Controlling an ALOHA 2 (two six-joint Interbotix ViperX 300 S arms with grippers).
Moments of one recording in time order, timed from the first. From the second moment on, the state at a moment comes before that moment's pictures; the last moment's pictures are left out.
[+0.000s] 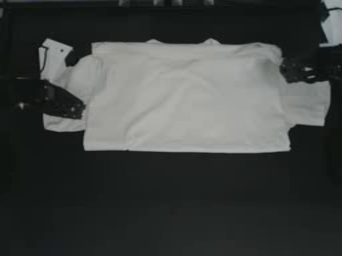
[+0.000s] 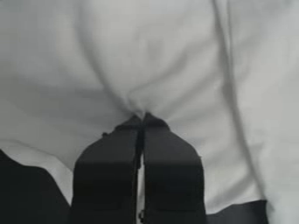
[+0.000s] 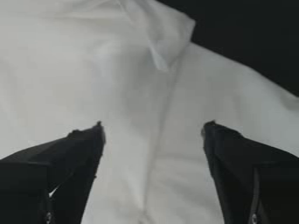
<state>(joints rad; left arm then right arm) 0.52 -0.13 0.98 0.42 0.52 -1.11 -0.57 -0.52 0.95 -0.46 0.74 1.11</state>
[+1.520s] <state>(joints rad) 0.51 -0.23 0.98 0.43 0.54 -1.04 -0.76 -0.30 1.10 -0.51 0.66 1.39</state>
